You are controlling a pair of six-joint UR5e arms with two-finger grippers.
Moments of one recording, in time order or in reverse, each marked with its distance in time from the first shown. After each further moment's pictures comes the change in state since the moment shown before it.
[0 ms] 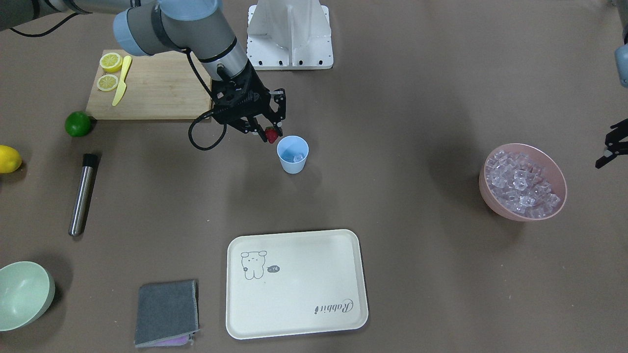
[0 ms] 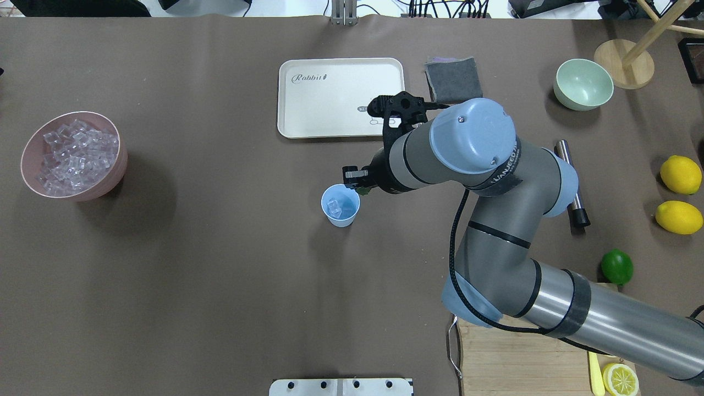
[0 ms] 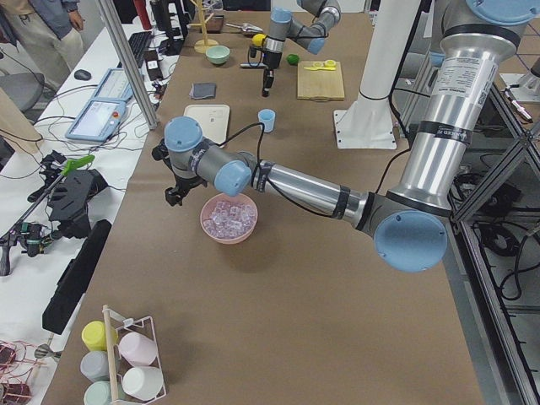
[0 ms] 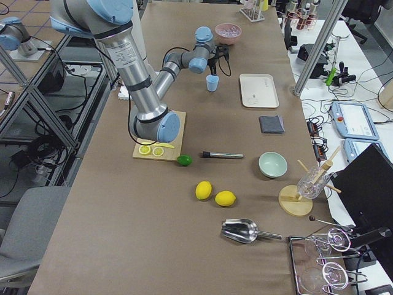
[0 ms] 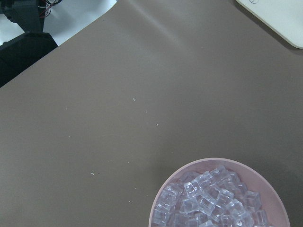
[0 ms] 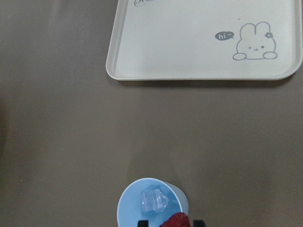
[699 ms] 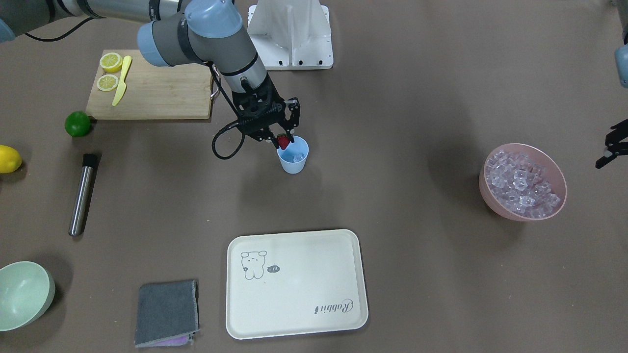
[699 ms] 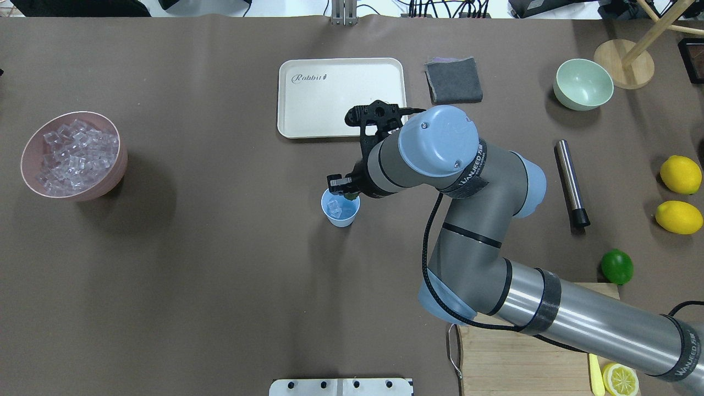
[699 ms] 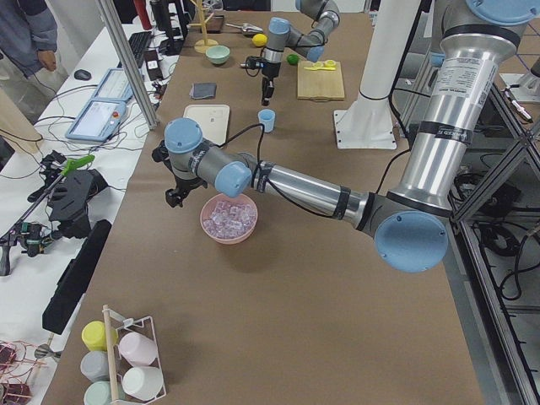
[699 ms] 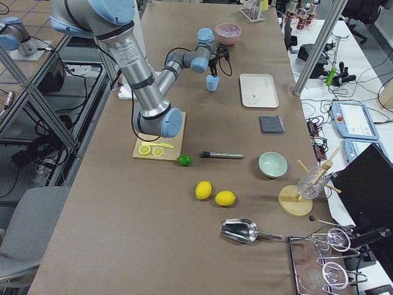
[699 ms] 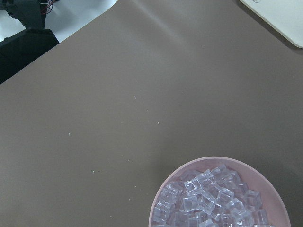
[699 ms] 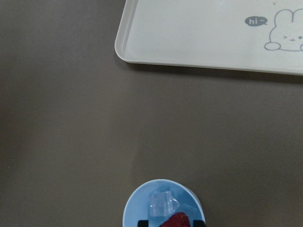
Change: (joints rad) left arm 0.000 0.002 0.003 0.000 0.001 -0.005; right arm -0.024 0.051 -0.081 0.000 -0.007 -0.067
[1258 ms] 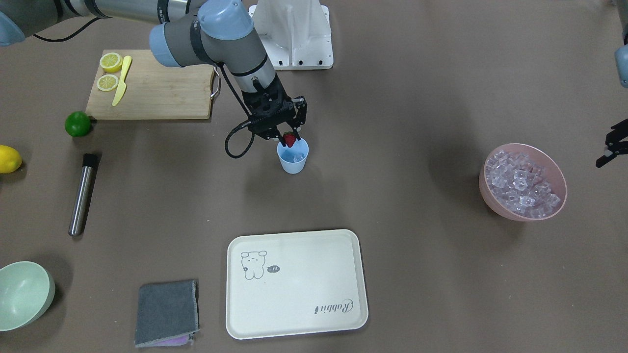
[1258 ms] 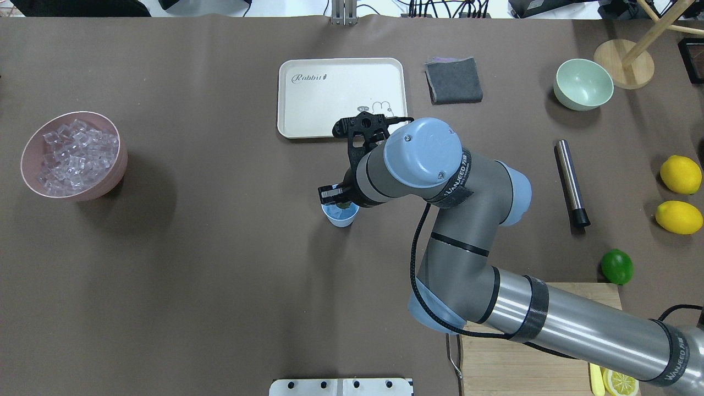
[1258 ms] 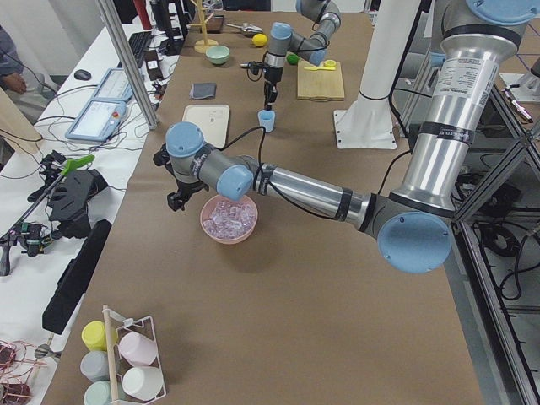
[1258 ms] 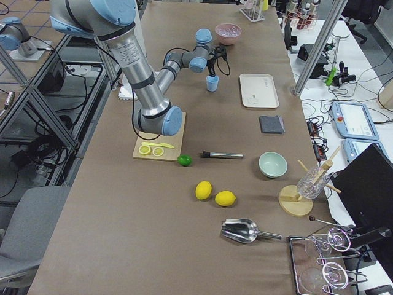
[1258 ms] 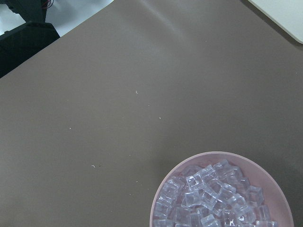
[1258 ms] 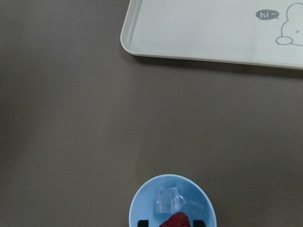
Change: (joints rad) left arm -0.001 0.018 0.000 0.000 -0.001 0.002; right arm -0.030 0.019 -0.026 0.001 -0.013 -0.037
